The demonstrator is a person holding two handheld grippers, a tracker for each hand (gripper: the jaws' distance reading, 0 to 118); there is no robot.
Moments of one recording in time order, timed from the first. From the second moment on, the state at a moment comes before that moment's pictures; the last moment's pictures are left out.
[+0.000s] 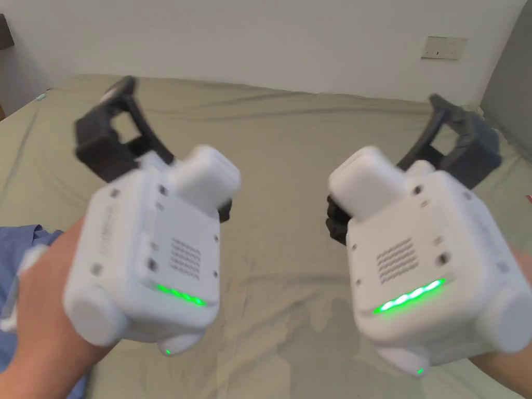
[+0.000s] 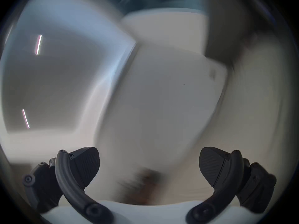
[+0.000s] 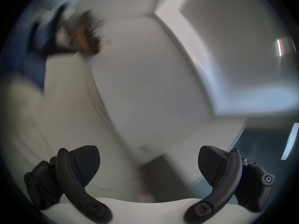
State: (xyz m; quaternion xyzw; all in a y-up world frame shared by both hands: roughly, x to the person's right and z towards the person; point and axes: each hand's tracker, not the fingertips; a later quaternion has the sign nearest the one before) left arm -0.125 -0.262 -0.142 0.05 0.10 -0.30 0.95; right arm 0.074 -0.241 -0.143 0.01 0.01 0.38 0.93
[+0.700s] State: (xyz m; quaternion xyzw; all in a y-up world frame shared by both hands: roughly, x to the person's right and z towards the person) left arm -0.126 -0.249 -0.129 0.06 0.03 -0.05 1.00; right arm 0.089 -0.232 -0.132 0.00 0.04 0.08 1.00
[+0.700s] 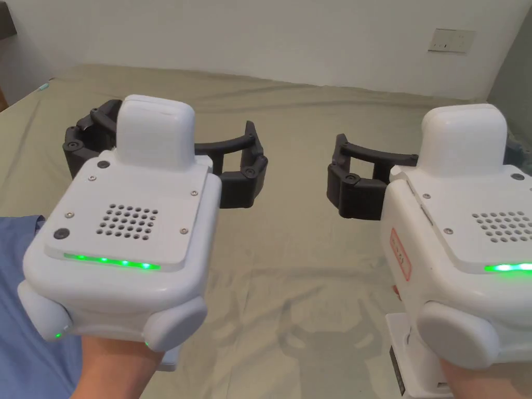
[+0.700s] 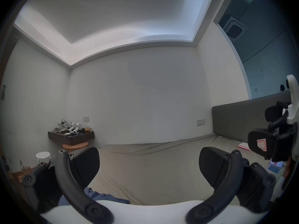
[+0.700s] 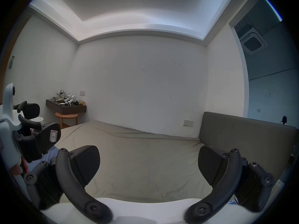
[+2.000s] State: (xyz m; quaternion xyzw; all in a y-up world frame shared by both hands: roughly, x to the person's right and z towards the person) left arm -0.143 -0.243 -0.117 0.02 0.06 -0.07 1.00; right arm 0.077 -0.226 -0.136 -0.02 0.10 0.10 0.99
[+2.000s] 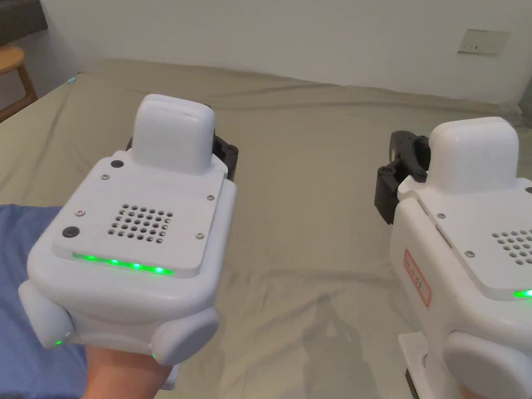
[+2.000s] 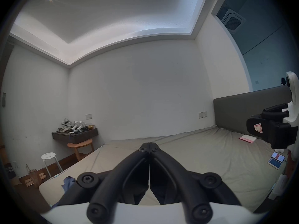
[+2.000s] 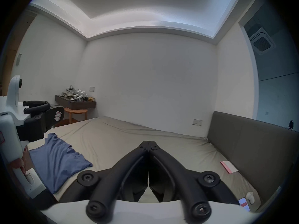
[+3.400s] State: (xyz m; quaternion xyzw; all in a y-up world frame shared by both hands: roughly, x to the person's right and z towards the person) left arm -0.390 -0.356 -0.124 -0.24 0.23 0.02 0.94; right arm -0.095 -0.281 -0.162 -0.06 0.32 0.13 0.94
